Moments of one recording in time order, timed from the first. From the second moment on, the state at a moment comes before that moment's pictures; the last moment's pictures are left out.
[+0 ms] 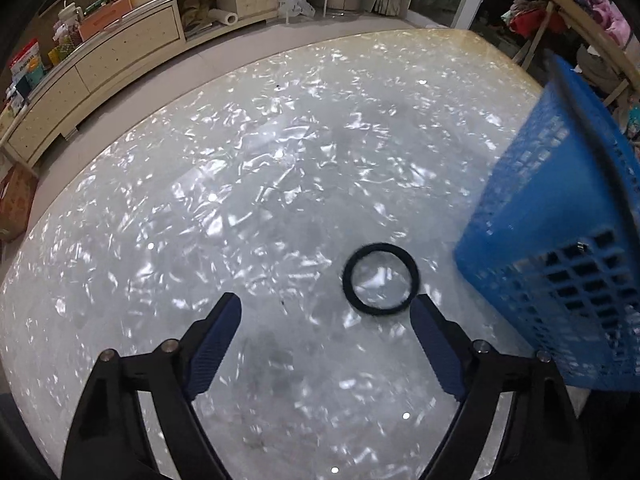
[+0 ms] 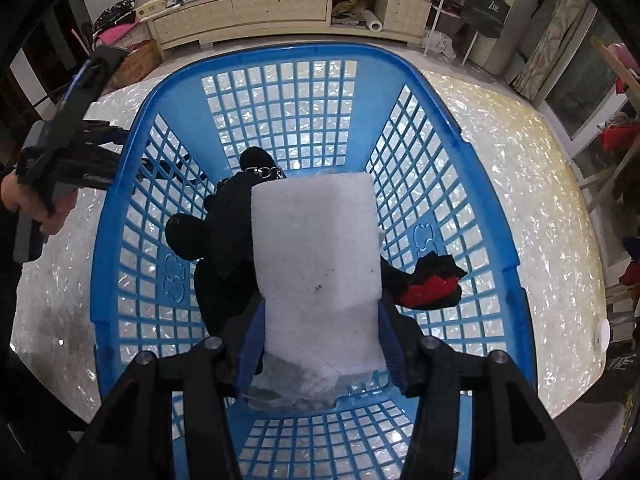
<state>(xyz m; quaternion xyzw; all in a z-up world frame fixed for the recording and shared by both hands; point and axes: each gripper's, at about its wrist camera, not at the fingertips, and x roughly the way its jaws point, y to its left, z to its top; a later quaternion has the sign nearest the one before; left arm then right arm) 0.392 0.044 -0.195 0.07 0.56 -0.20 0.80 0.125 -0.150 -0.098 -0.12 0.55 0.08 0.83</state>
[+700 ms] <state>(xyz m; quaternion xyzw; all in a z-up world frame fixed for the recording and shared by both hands) 0.408 0.001 -0.219 0.11 0.56 -0.20 0.79 0.123 -0.164 -0.094 -0.06 0.54 0.08 0.83</state>
